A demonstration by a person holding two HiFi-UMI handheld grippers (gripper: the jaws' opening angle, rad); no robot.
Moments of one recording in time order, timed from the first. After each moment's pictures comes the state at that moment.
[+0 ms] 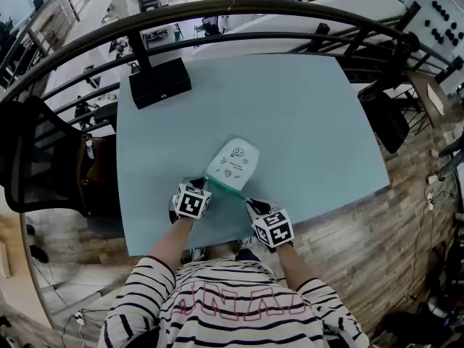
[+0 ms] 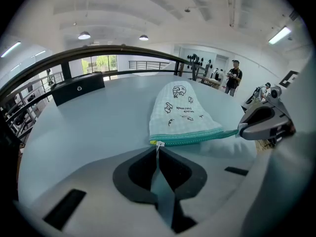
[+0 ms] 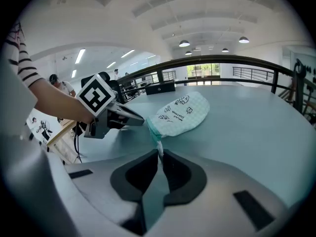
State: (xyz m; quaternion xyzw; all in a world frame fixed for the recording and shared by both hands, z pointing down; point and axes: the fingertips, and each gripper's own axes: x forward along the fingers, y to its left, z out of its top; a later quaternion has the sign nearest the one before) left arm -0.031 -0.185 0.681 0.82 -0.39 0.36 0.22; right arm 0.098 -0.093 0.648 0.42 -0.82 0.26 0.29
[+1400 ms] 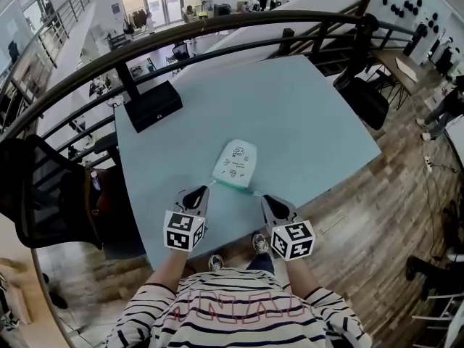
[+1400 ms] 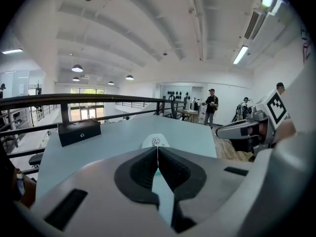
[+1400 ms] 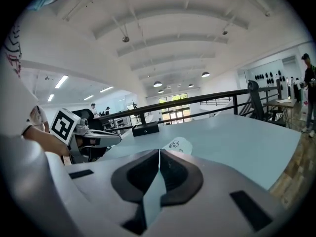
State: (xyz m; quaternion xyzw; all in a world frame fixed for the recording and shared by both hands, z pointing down) left arm -0.070 -0.114 0.516 0.91 -0.35 0.18 0.11; right arm 0.080 -0.039 0.512 0.60 -0.77 0.19 0.09
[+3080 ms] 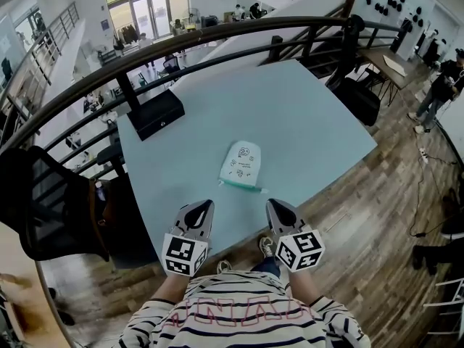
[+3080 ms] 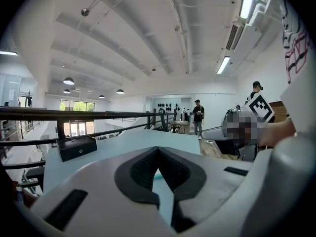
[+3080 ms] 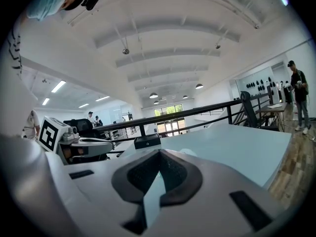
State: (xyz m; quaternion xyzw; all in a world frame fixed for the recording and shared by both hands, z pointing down) left arm -0.109 -0.057 0.455 0.94 -0.31 0.11 0.05; right arm 0.035 -0.005 0.458 0.64 -0.75 0.16 0.03
